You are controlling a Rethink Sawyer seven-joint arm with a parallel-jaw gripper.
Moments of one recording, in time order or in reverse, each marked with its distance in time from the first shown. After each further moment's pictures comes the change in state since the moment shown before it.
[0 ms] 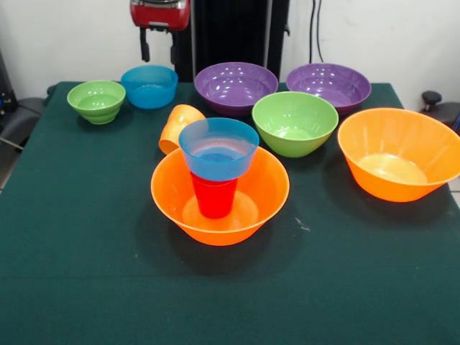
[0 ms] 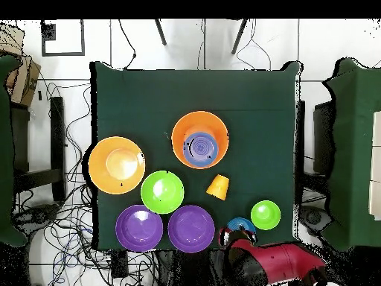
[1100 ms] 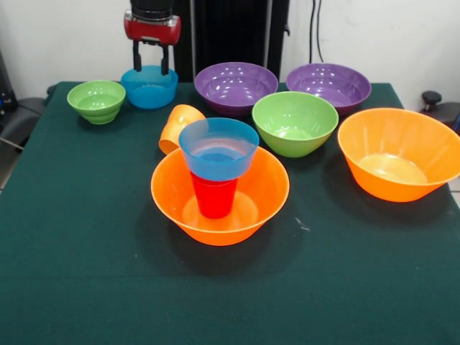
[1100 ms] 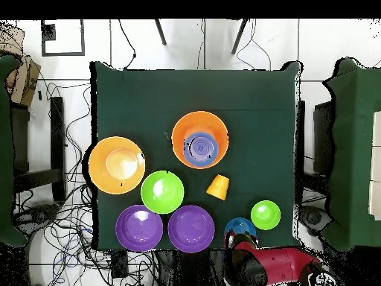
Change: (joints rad) arm 0.099 0.178 -0.220 -0.108 0.001 -0.127 0.003
